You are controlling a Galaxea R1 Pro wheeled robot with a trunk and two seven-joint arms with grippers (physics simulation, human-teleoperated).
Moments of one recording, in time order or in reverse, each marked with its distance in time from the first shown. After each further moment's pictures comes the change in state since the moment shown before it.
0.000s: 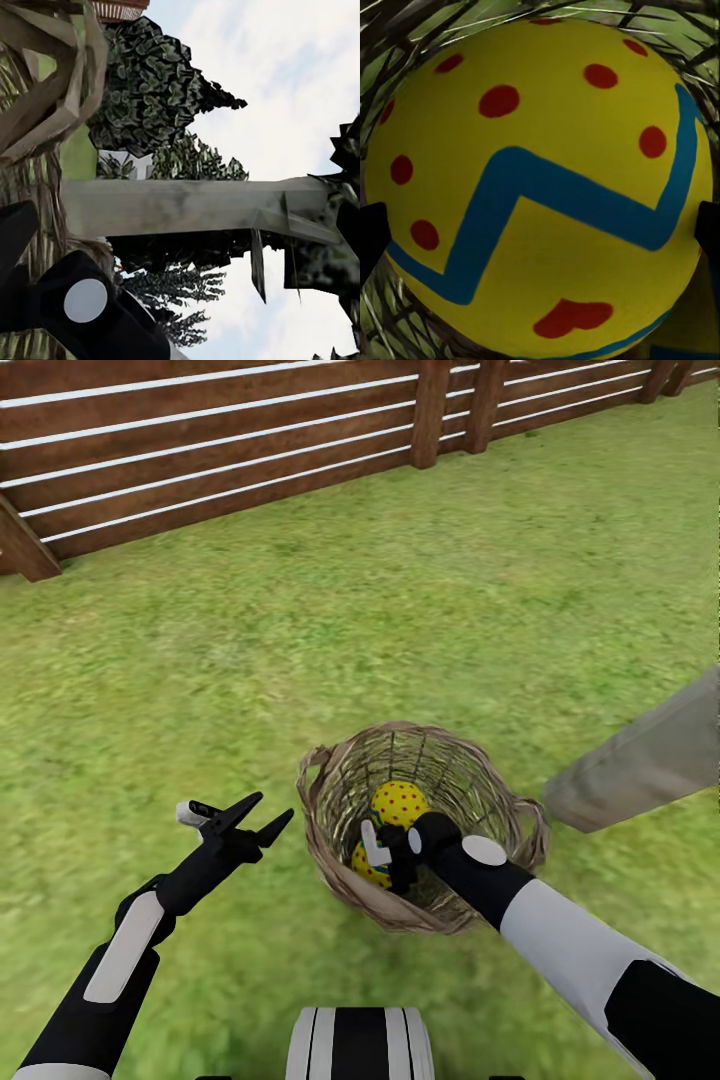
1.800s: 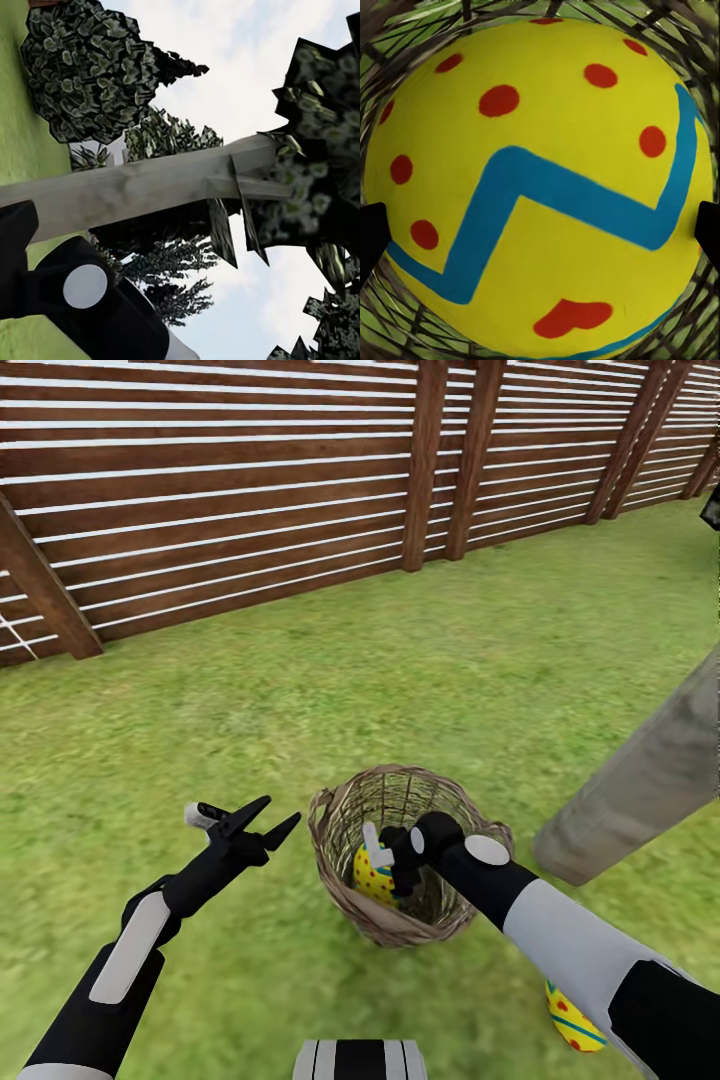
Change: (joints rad) left arm 0.000 0.000 -0.032 0.001 -0.001 0.001 0.000; right arm 0.000 -0.011 0.000 -0.011 -0.002 -0.004 0.031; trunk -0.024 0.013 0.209
